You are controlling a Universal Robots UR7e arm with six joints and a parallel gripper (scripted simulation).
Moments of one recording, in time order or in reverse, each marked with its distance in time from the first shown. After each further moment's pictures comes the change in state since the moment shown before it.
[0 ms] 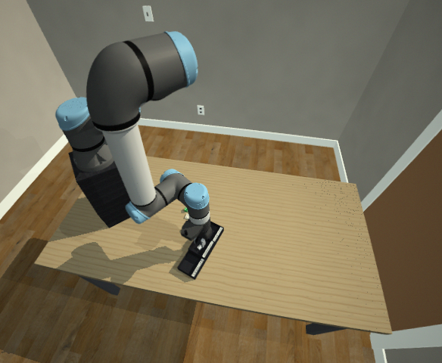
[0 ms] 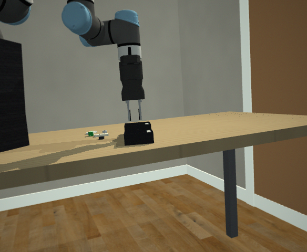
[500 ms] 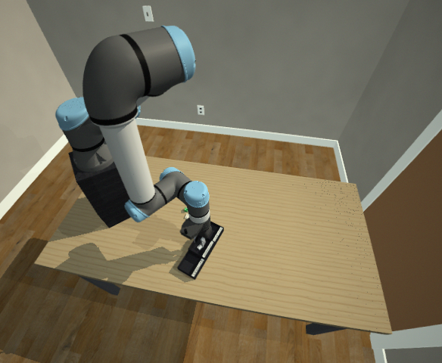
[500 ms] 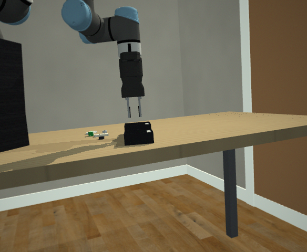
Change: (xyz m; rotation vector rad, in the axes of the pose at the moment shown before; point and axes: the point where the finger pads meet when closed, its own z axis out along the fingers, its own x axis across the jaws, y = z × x) arm 0.000 0.000 -0.010 0.000 0.001 -0.001
